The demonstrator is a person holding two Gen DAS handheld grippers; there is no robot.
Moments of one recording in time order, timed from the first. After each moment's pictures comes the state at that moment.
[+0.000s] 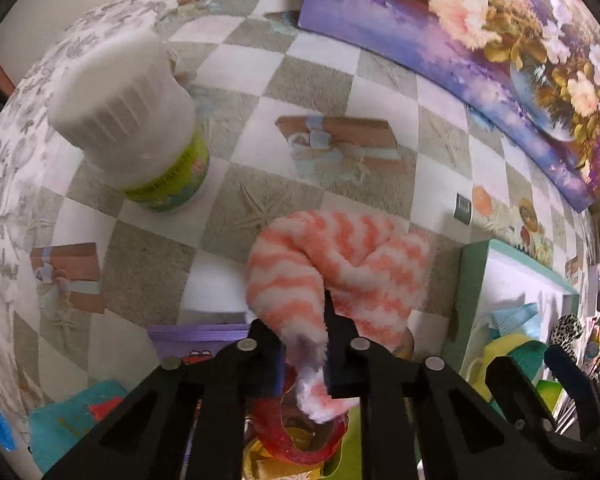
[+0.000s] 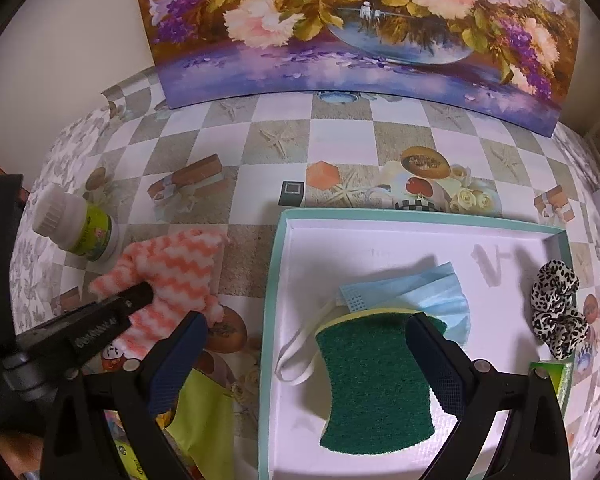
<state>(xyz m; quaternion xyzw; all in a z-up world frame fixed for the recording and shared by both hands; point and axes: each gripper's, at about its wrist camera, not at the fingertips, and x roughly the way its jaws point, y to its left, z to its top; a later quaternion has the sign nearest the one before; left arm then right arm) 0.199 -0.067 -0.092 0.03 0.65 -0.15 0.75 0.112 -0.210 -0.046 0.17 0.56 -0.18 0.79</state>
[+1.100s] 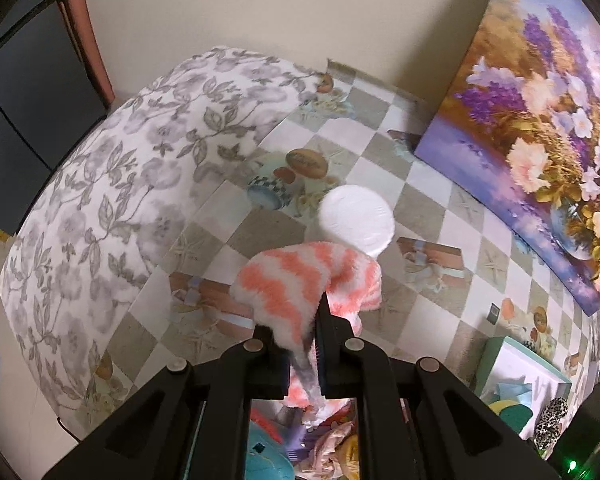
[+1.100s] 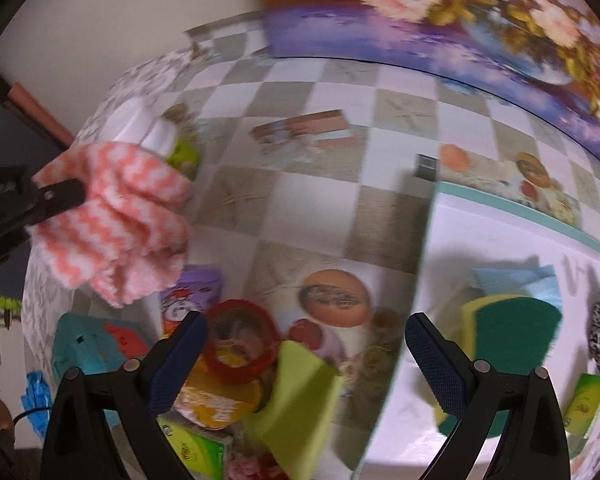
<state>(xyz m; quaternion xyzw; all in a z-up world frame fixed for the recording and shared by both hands) 0.219 0.029 -0.015 -0.03 0.57 -0.02 0.82 0.137 -0.129 -0.061 0.15 0.59 -0.06 0.79</state>
